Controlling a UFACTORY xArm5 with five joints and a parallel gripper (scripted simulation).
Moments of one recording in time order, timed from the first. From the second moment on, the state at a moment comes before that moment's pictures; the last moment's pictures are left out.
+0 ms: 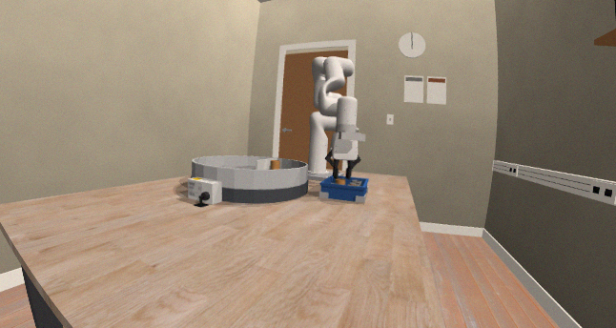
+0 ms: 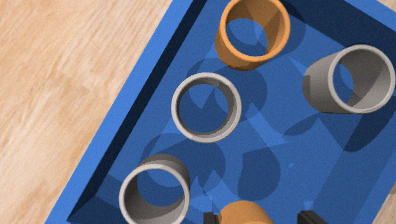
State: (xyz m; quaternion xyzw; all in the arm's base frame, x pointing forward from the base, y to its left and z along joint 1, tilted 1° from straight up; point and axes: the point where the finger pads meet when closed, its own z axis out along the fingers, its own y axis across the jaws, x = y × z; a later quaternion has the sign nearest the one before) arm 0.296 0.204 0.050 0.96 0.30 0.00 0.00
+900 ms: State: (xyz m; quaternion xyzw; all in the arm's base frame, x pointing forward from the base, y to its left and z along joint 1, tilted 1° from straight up) arm 0.296 0.204 0.027 0.96 0.30 0.00 0.00
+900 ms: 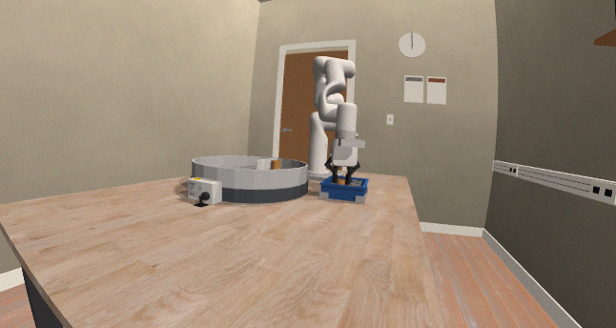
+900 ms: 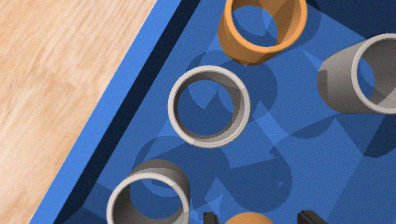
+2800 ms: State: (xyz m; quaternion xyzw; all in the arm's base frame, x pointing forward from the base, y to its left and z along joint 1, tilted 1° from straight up) arm 0.296 0.204 0.027 0.96 0.30 0.00 0.00
